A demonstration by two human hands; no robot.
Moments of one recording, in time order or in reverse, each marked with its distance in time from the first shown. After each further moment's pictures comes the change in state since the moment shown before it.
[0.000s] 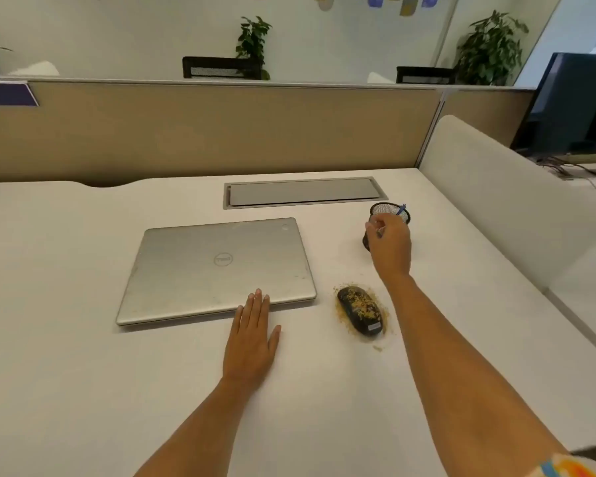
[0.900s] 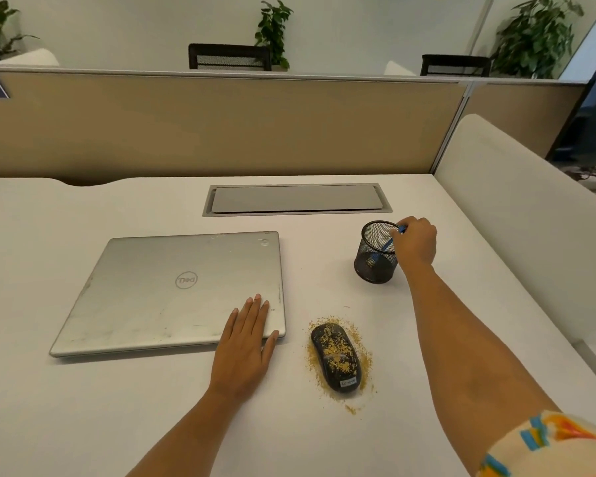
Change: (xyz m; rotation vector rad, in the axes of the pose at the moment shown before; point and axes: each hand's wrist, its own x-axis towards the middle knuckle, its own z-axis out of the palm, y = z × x) left_hand 0.070 0.047 0.025 0.090 -0.024 -0.032; right_hand 0.134 0.092 0.013 -0.275 -0.080 0.165
